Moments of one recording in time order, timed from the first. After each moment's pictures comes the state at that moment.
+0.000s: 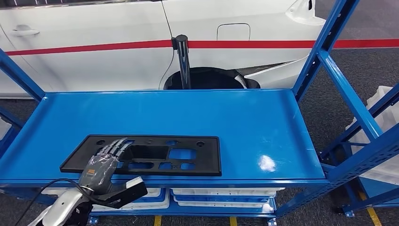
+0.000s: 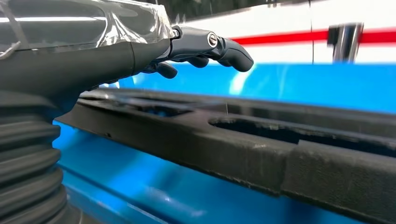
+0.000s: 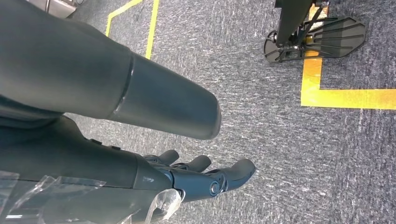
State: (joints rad) left arm -0.13 0.61 -0.65 -1.45 -0.67 0.06 0.47; right arm -0.11 0.09 -0.62 -0.17 0.90 0.19 0.05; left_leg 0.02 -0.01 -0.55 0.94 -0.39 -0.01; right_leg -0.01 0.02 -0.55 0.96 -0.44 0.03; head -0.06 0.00
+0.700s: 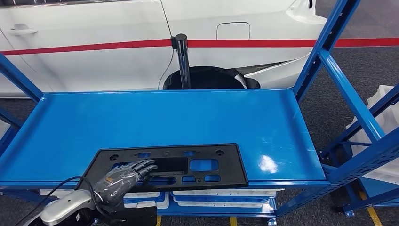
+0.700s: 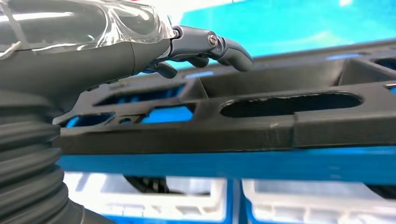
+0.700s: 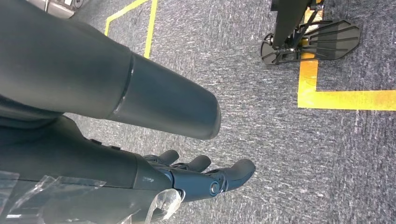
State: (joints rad) left arm -0.28 0.67 -0.81 -1.69 -0.33 -0.31 0.59; right arm -0.11 0.09 -0.62 -0.17 0.88 0.19 0.05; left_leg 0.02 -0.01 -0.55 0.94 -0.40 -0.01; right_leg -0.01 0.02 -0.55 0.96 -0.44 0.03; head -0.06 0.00
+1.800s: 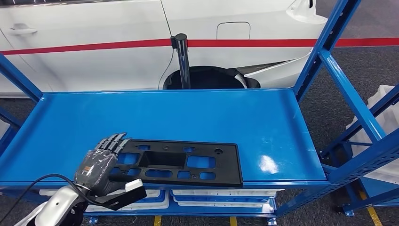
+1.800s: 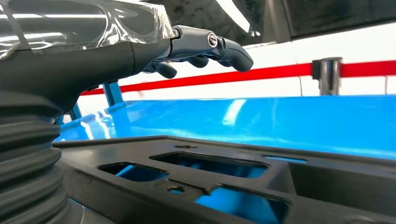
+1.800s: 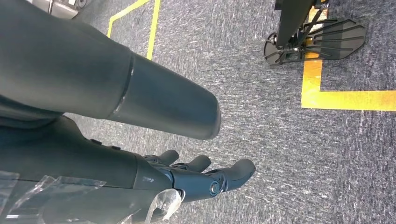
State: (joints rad) left arm -0.17 0.67 -0.70 -1.53 -0.78 0.08 0.48; right arm -0.11 0.09 -0.62 -0.17 0.90 0.19 0.06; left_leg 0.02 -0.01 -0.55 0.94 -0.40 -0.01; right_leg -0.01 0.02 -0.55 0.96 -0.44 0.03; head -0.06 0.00
